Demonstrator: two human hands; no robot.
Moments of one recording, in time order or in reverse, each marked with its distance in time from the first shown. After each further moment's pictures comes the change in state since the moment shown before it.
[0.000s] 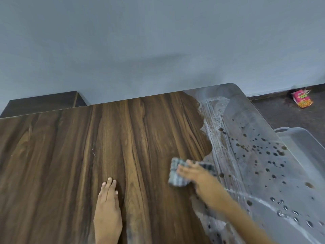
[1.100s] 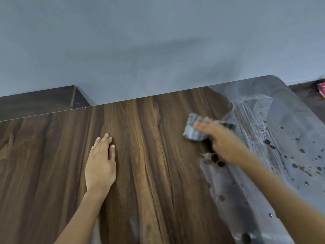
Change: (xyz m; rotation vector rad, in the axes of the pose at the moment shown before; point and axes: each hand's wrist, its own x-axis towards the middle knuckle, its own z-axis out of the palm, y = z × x) left_hand 0.203 0.006 -0.007 0.060 0.083 0.174; right_hand 0.178 0.033 -0.041 -0.105 0.122 0.122
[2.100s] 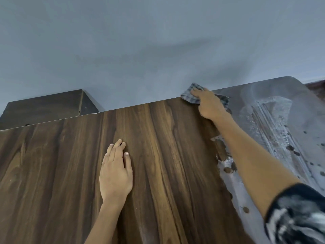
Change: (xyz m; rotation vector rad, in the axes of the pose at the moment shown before) left_hand 0.002 -0.001 -0.001 0.016 -0.011 -0.003; right_hand 0.137 -0.035 0.009 -0.077 0.090 0.159
